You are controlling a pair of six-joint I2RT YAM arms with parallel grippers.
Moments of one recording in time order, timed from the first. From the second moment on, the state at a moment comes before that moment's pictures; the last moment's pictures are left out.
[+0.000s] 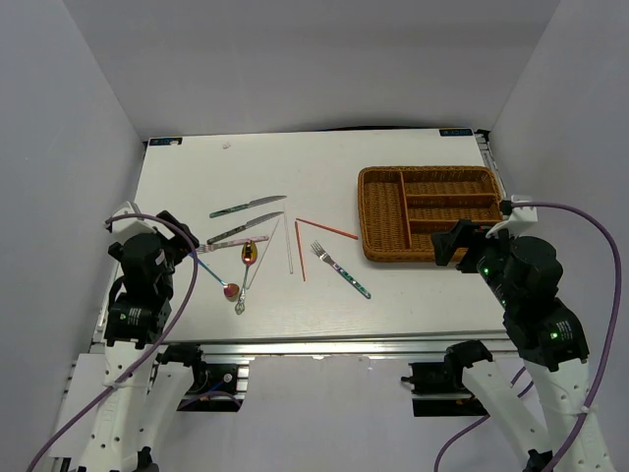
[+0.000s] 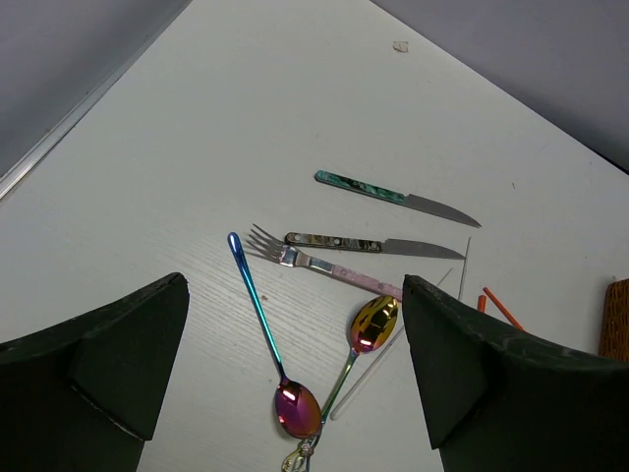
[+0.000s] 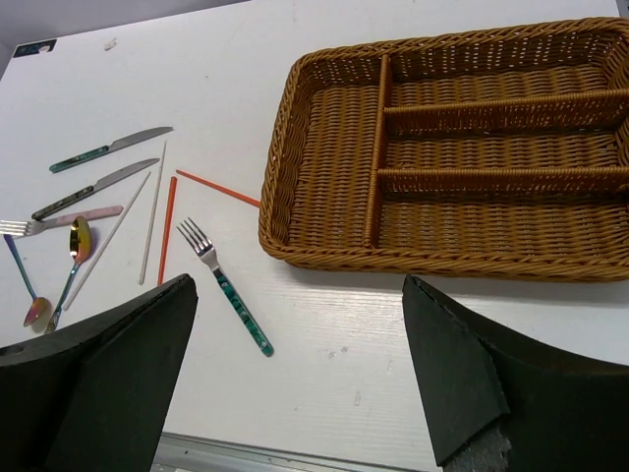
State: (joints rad) left arm -0.10 0.57 0.79 -0.55 -0.41 -0.47; right arm 0.30 0.52 0.98 -0.73 0.04 0.28
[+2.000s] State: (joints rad) left arm -0.10 0.59 0.78 -0.55 -0.42 -0.48; right arm 0.81 1.75 1.04 -0.38 -0.01 0.07
